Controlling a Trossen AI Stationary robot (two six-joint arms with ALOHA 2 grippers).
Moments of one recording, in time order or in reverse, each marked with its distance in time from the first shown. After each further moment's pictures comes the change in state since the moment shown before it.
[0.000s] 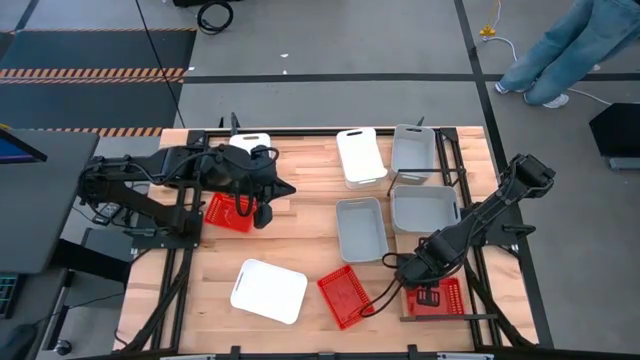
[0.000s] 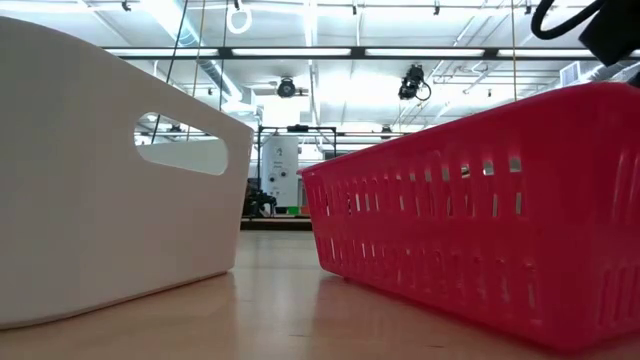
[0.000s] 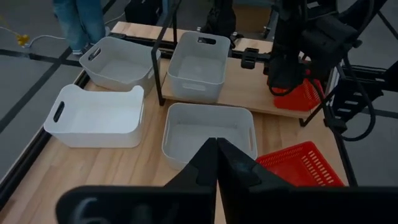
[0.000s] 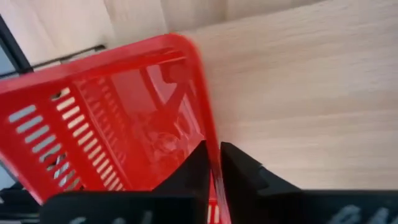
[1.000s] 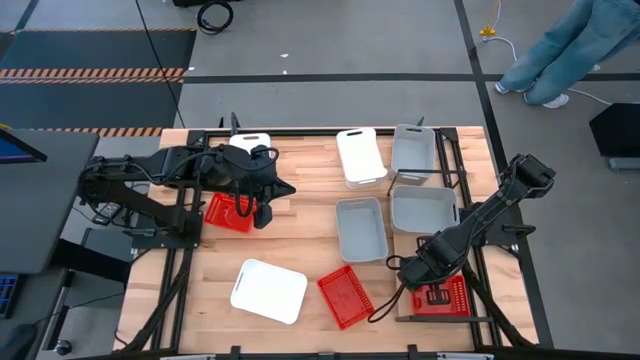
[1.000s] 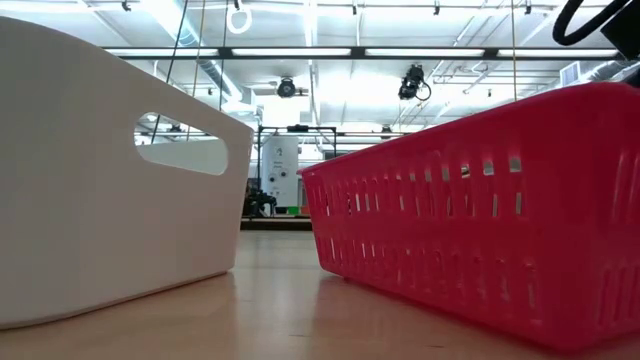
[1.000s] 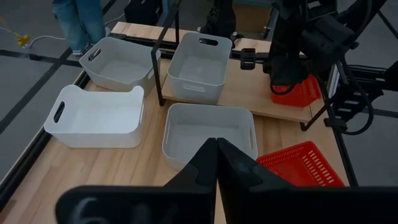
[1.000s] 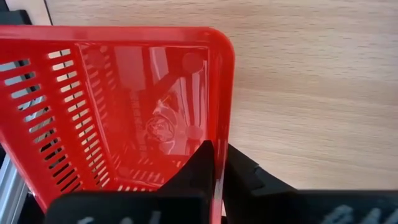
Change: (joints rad) left arm 0.000 0.000 0.000 0.000 0.000 0.003; right arm 0.016 0.000 0.000 -0.066 -0.012 -0.212
